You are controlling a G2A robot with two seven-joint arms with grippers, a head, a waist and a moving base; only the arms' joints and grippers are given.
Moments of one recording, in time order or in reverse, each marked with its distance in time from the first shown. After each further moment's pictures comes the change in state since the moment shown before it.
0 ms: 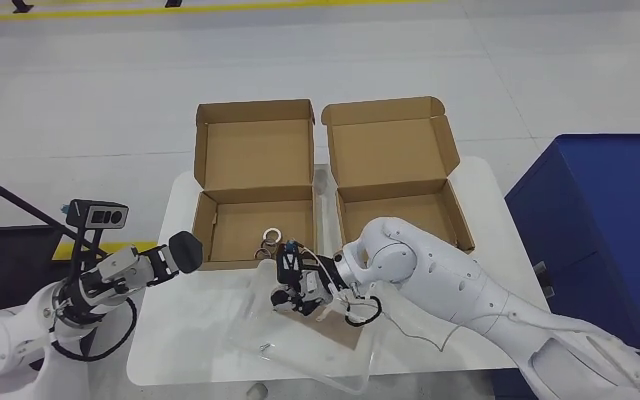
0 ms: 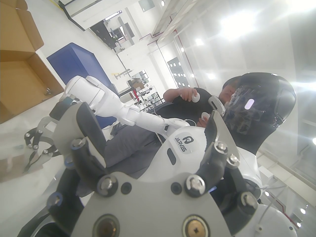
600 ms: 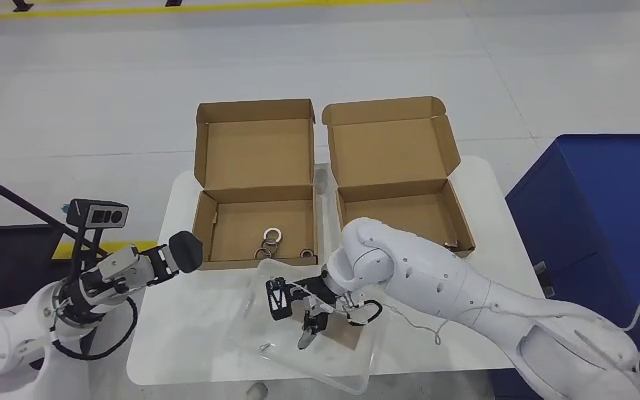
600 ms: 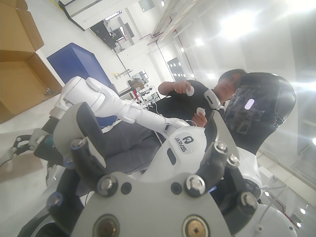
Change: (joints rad) left arm 0.000 0.000 0.000 0.000 0.000 0.000 0.000; right arm 0.124 -0.077 -0.175 0.051 -0.174 -0.060 0.172
